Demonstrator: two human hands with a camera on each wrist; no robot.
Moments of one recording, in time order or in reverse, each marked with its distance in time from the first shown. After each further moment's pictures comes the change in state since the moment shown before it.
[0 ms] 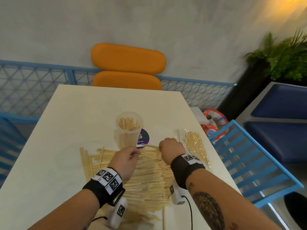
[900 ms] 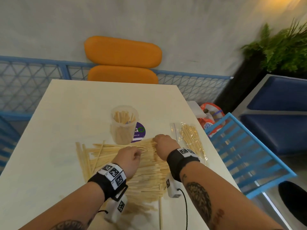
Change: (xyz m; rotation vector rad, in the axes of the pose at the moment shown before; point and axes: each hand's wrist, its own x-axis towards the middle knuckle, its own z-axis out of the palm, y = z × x) left_hand -0.002 0.005 0.021 0.265 -0.138 0.032; right_hand 0.000 0.004 0.019 0.136 -0.092 -0.004
